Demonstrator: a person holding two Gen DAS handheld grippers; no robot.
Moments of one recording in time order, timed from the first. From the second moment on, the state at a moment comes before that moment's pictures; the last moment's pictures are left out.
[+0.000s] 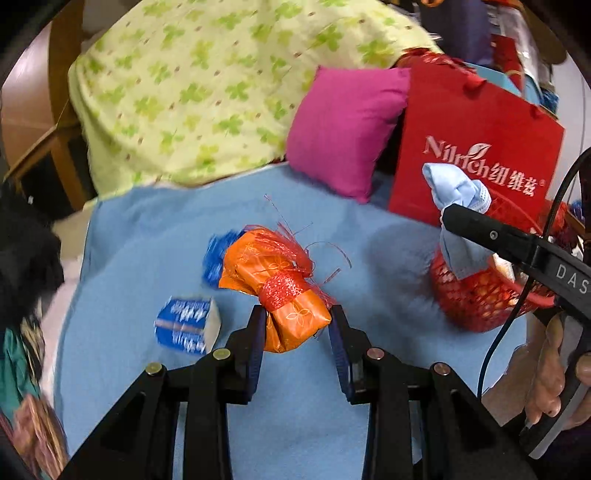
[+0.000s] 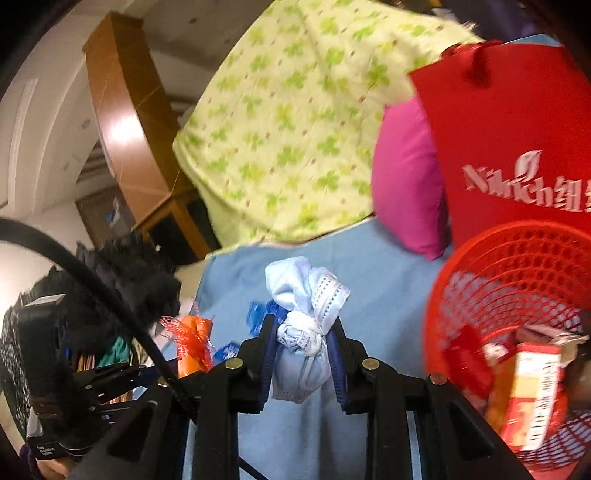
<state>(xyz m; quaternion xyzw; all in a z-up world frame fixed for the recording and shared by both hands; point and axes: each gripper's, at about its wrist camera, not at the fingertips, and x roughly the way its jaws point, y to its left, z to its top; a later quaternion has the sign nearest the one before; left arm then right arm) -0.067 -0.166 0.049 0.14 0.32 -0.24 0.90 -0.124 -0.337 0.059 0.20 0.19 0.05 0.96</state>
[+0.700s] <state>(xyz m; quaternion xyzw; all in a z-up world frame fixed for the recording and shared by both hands) -0.108 -0.265 0.103 0.18 0.24 -0.31 0.90 -0.197 -0.435 0.068 0.28 0.10 -0.03 0.95</state>
